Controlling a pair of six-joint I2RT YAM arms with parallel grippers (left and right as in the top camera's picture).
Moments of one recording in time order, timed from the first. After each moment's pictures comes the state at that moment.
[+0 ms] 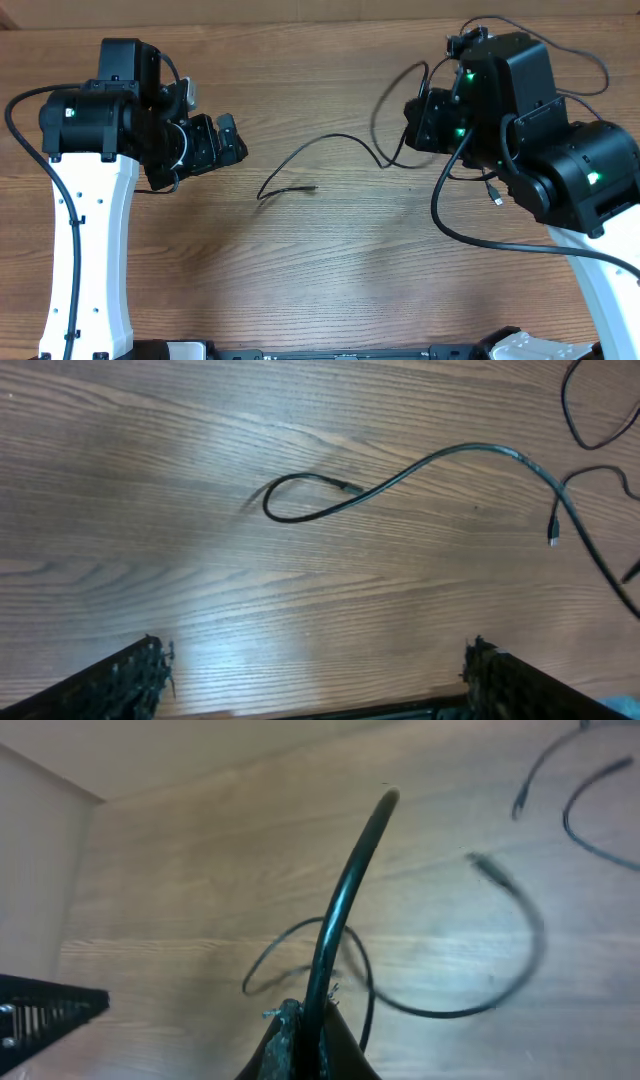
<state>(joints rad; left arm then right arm) -0.02 1.54 1.79 -1.54 0.31 -0.30 0.48 1.44 1.92 -1.27 -0.03 0.59</state>
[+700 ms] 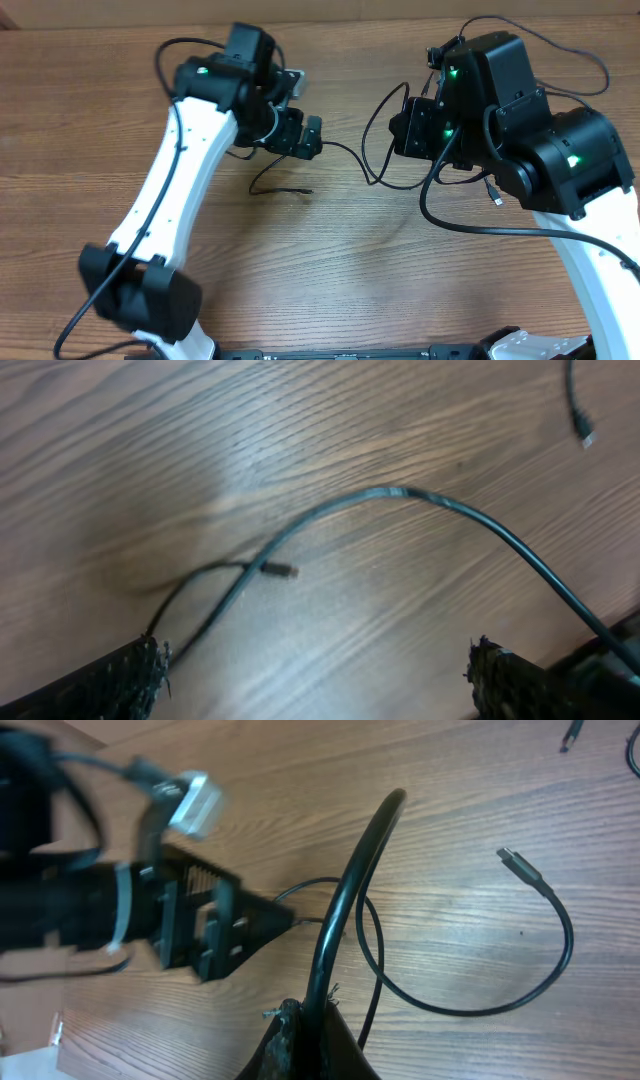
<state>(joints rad) -0.31 1.82 1.79 -1.27 0.32 -0.04 0.48 1.48 1.92 -1.32 -0.14 0.59</state>
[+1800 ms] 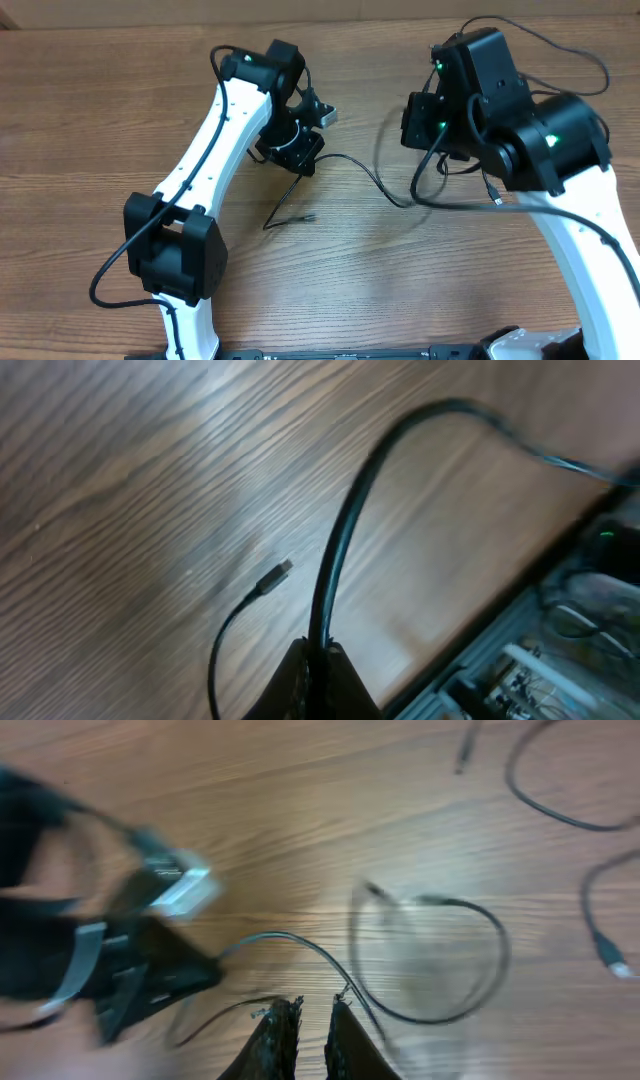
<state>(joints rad) -0.36 2.02 1.92 -1.50 0.42 0.24 0.45 1.54 1.92 -1.36 0.04 0.57</state>
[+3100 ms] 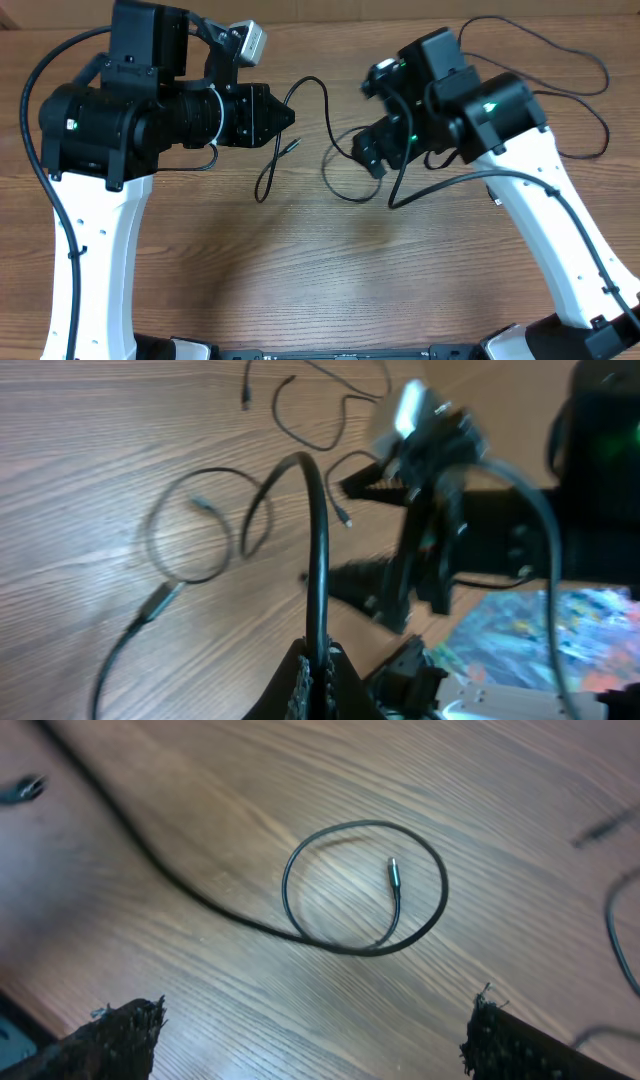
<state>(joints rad) -0.23 1.57 2.11 -1.44 0.65 -0.24 0.48 1.64 1.82 -1.30 -0.18 -0.14</state>
